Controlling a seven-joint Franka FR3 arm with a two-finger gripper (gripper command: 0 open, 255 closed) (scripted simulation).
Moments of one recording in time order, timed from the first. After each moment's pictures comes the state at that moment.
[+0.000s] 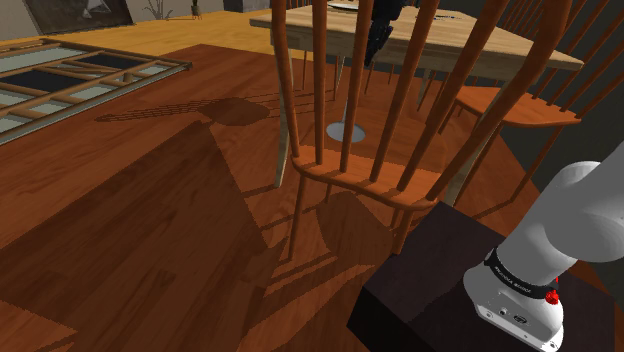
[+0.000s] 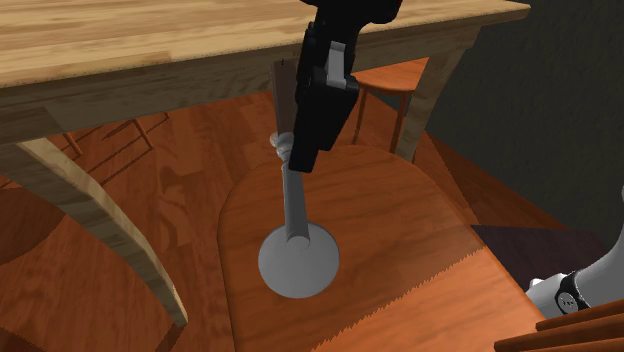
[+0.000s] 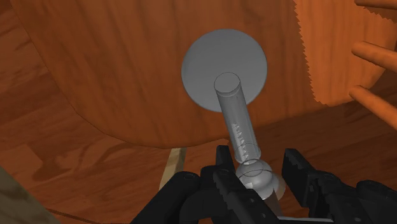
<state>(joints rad) 0.04 -0.22 -0.04 -1.90 0.03 1.92 -0.09</state>
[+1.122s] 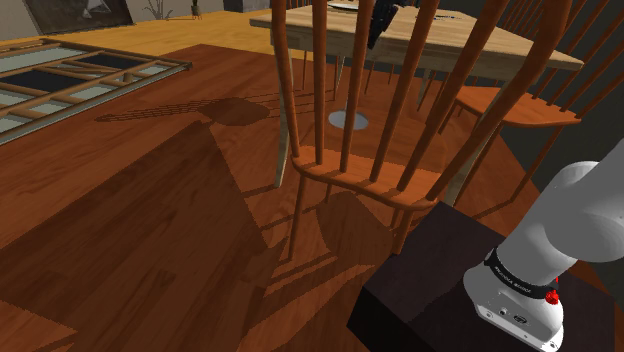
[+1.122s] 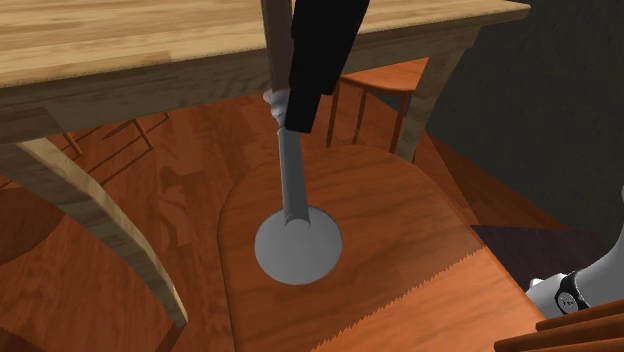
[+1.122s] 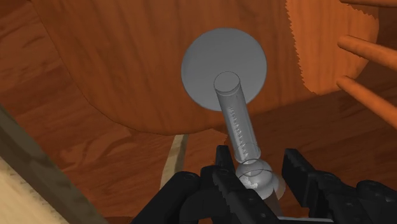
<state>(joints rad) 0.04 -0.20 -0.05 -1.77 0.03 1.80 -0.09</state>
